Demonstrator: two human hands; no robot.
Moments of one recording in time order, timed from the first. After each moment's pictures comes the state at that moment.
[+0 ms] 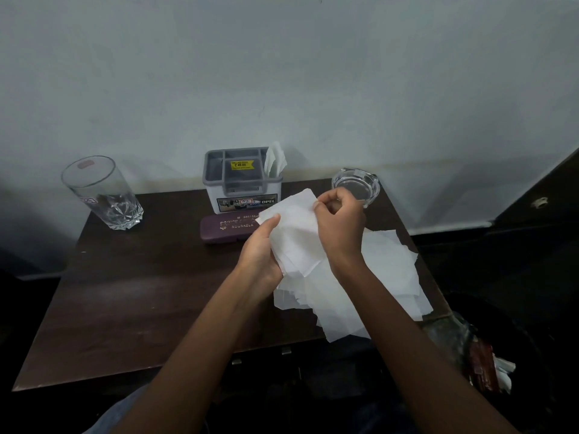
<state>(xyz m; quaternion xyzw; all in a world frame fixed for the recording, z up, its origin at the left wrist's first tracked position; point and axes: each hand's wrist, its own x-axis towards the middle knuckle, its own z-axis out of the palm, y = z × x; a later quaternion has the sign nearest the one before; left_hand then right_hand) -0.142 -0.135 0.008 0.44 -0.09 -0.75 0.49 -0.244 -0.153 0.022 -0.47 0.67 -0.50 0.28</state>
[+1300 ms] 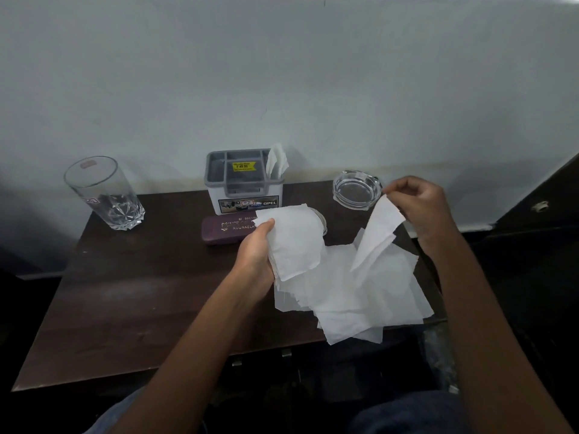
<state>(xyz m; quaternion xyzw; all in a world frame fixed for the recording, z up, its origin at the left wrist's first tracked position) -0.136 -0.134 0.012 0.53 -0.11 -0.69 0.47 -0.358 -0.176 0.038 -0.47 0.64 -0.50 0.36</state>
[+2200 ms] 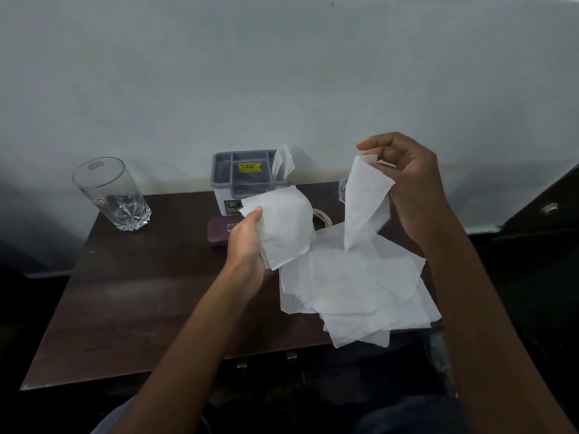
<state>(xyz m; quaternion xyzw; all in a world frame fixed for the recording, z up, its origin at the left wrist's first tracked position) -0.120 -0.141 0.020 0.52 -0.13 -0.65 0.53 -0.306 -0.162 0.092 -0.57 0.50 -0.53 0.38</state>
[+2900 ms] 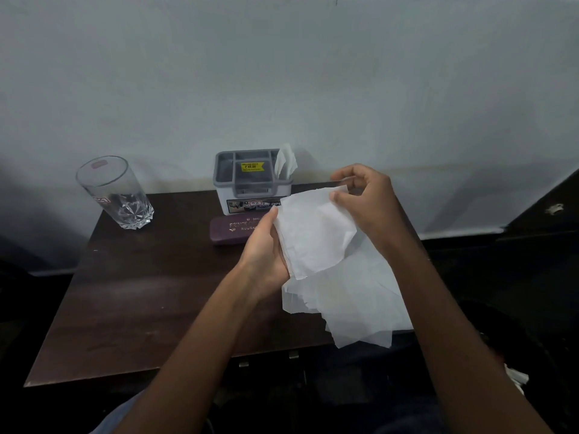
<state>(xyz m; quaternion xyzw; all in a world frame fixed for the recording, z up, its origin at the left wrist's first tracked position) -0.132 -0.133 0.022 0.38 -0.12 -0.79 0.47 -0.277 -0.167 0.059 -0.59 0.60 -0.43 0.34</state>
